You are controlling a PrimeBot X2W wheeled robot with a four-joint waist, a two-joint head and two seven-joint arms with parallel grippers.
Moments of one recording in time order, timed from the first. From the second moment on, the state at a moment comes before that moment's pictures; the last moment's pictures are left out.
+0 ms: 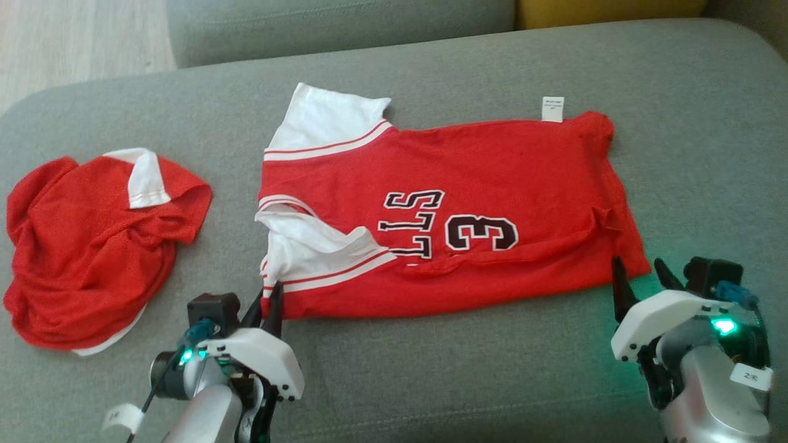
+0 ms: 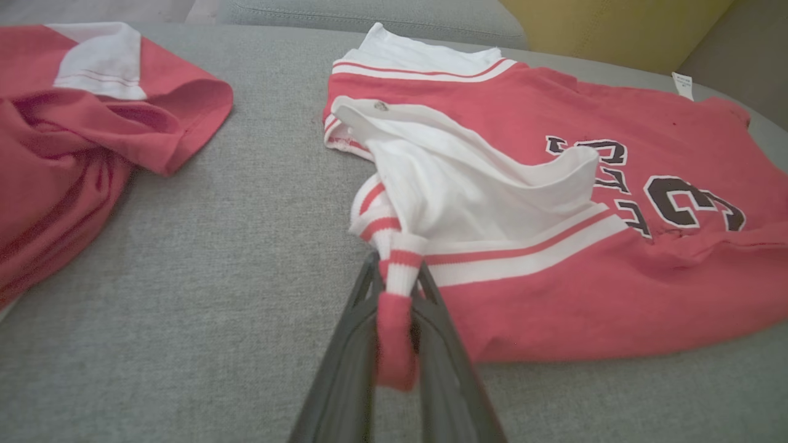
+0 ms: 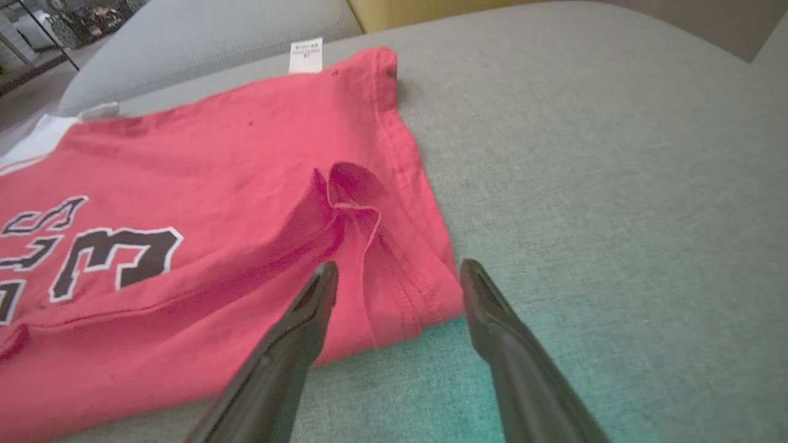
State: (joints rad) left arm -0.21 0.10 -0.39 0.57 -0.39 0.09 -0.17; right arm -0.29 -0.05 -0.15 0.69 0.10 0.13 0.00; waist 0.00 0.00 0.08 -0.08
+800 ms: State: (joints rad) left arm -0.20 0.13 -0.44 0.52 -0.39 0.10 -0.11; right arm -0.49 -0.06 -0.29 1.05 -0.05 0.13 -0.08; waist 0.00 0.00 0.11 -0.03
